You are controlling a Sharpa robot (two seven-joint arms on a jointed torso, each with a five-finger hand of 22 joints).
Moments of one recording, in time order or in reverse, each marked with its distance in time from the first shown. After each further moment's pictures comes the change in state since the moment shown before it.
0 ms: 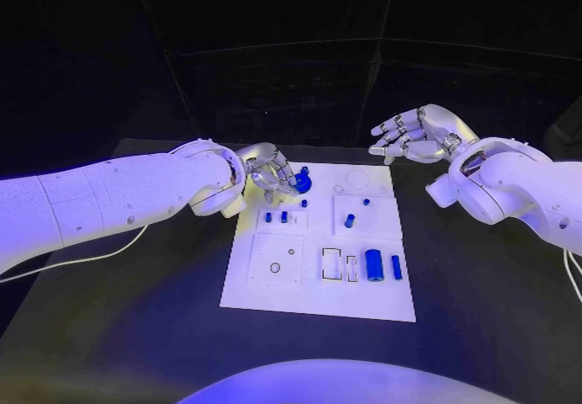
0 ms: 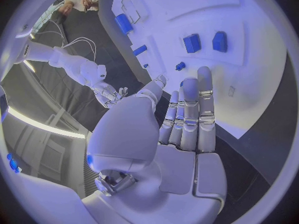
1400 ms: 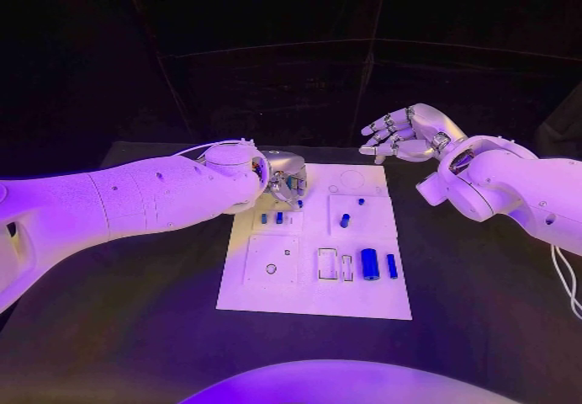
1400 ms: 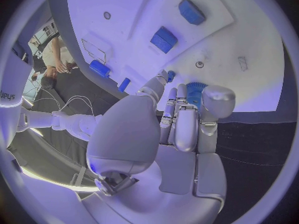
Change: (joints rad) left arm -0.009 0.168 -0.014 -0.132 -0.520 0.100 0.030; left_hand 0.040 -0.022 -0.010 -0.047 -0.060 0.201 -0.045 -0.186 -0.146 0.140 -0.036 -0.160 -0.283 0.265 -0.038 0.490 0.426 -0.047 0.282 -0.046 0.438 0.380; right arm 0.000 0.011 0.000 0.000 0.000 0.000 0.000; right_hand 0.000 0.000 0.001 -0.007 0.000 0.000 0.000 0.005 0.000 -0.004 -0.004 0.004 -0.004 0.000 0.000 0.000 -0.001 0.000 0.004 -0.004 0.000 -0.001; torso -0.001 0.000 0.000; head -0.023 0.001
